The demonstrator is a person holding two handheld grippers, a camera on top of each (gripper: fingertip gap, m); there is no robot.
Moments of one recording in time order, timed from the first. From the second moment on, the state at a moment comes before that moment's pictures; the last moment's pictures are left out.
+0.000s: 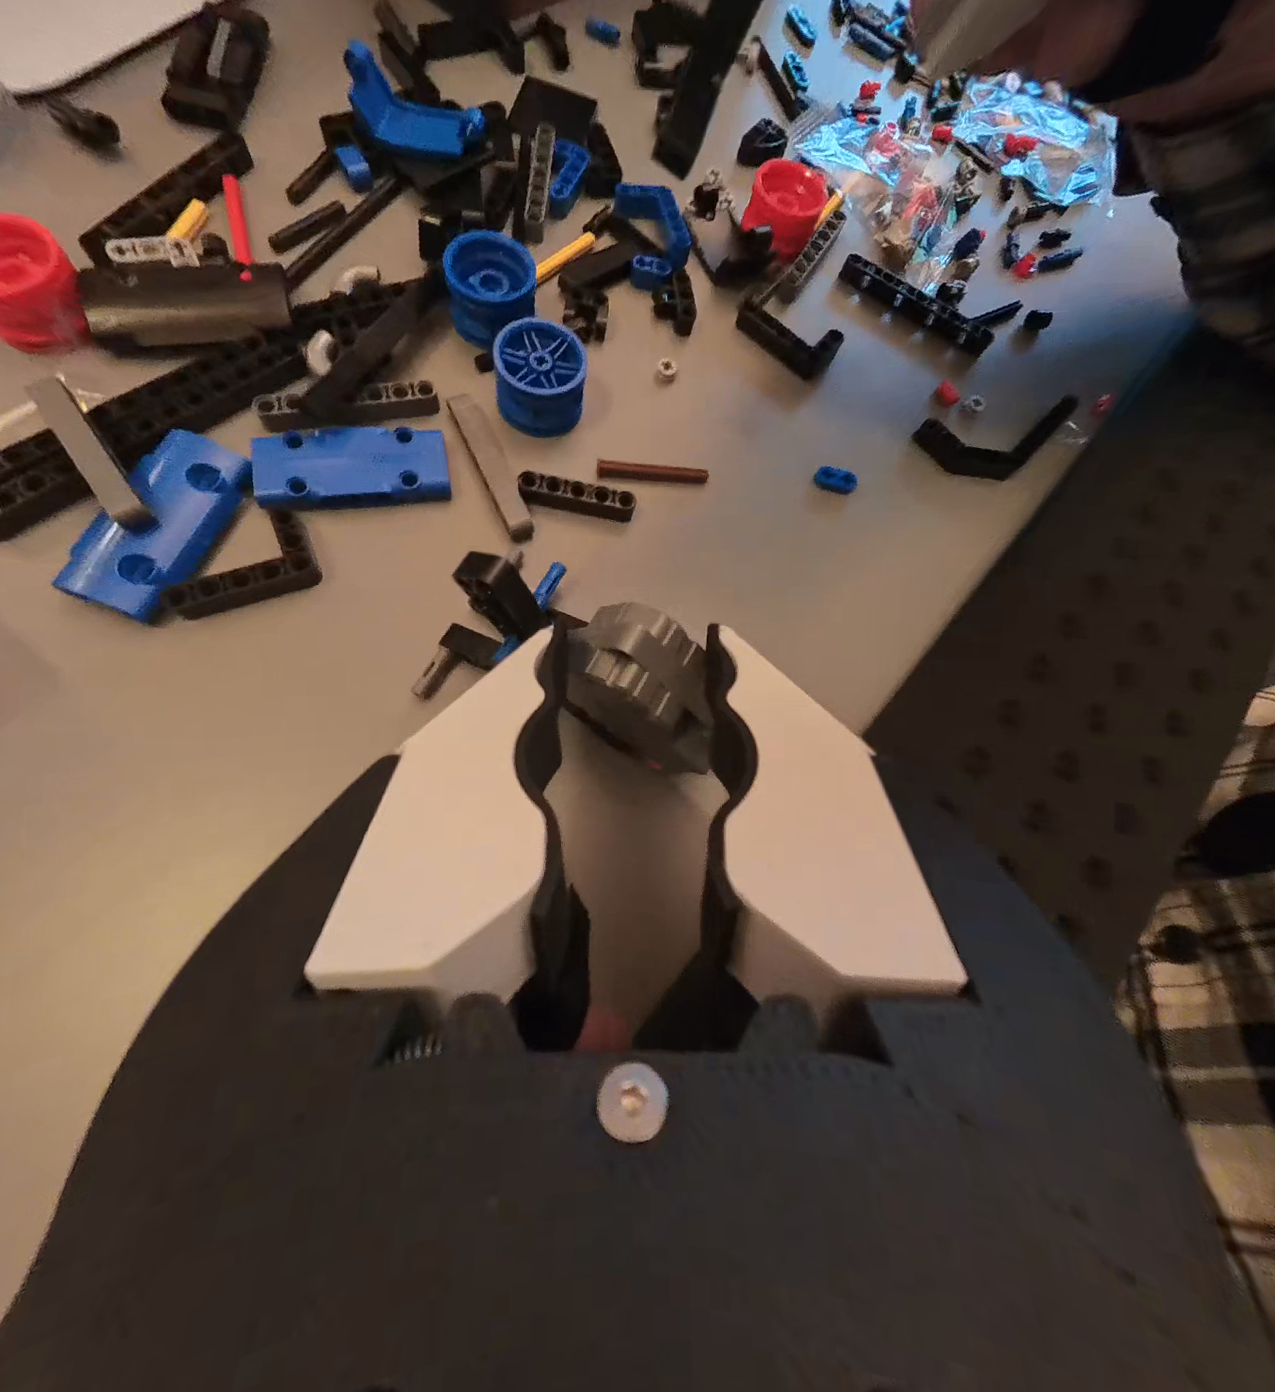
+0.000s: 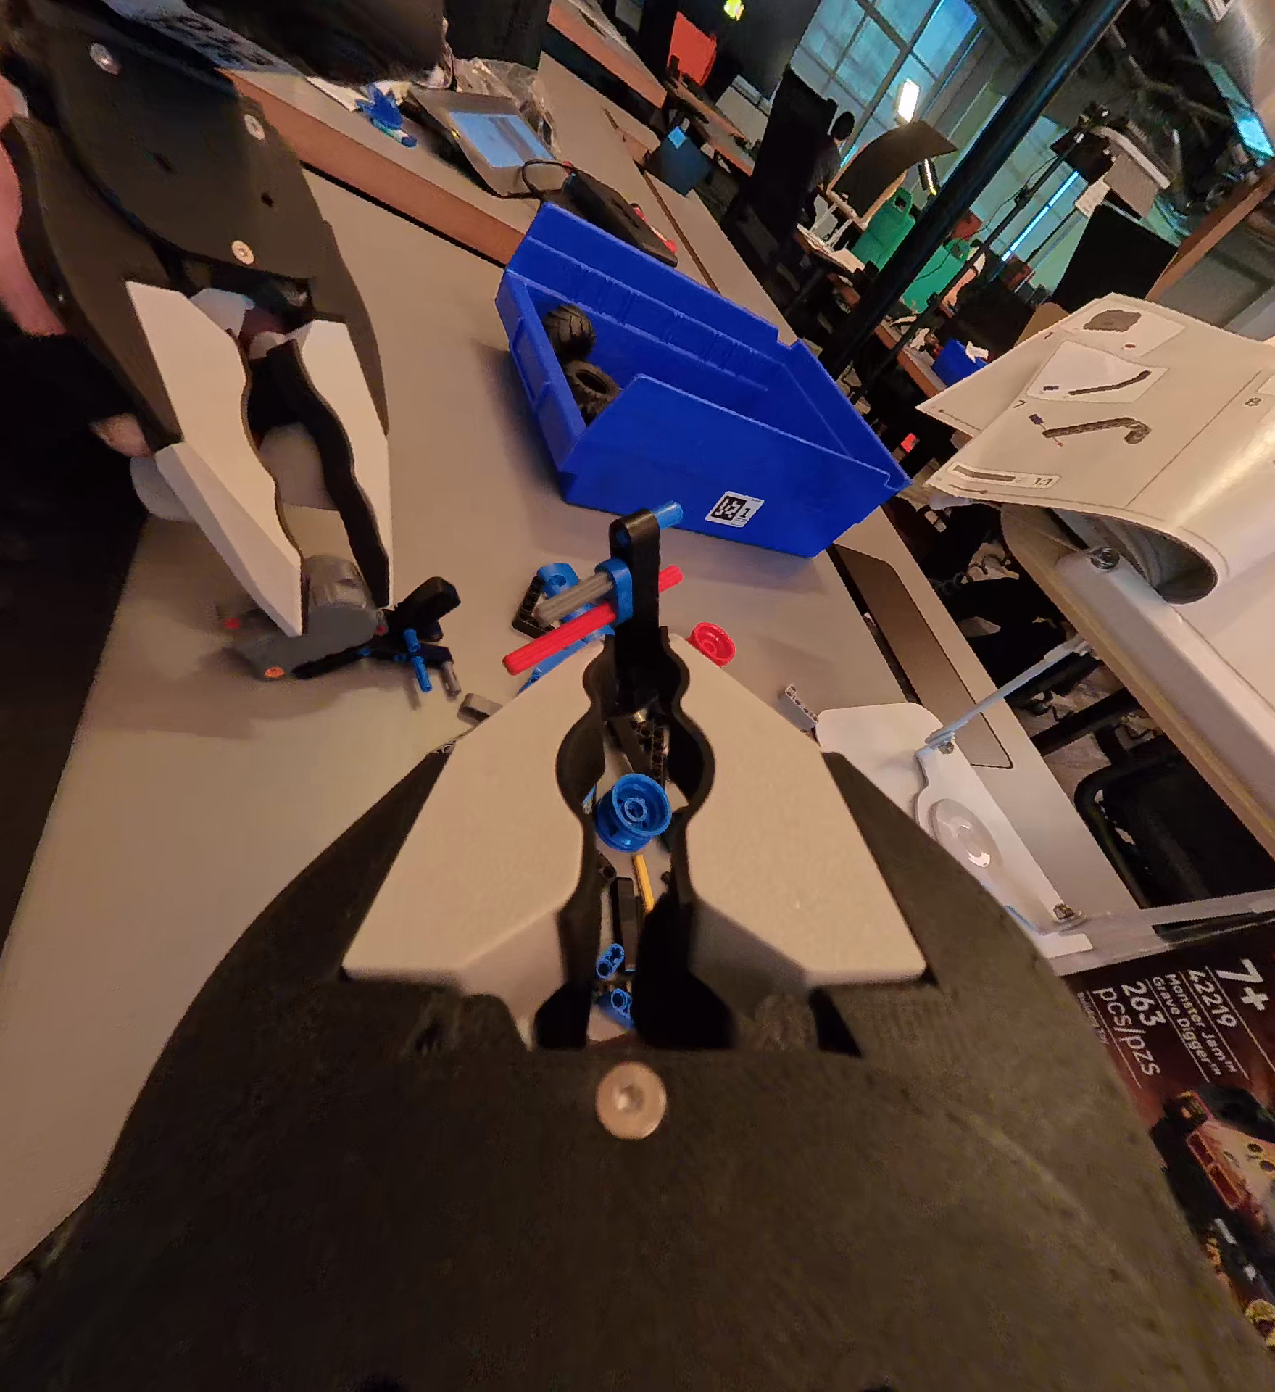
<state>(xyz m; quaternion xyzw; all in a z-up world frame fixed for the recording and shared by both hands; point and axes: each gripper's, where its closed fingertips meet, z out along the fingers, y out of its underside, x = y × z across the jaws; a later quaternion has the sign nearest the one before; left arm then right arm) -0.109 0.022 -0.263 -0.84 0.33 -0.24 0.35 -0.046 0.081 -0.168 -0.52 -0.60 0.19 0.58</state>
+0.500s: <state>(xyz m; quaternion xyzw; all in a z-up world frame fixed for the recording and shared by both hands) -0.149 0.032 -0.258 -0.85 0.31 -0.23 0.35 -0.040 0.091 -0.167 -0.51 -0.60 0.13 0.60</state>
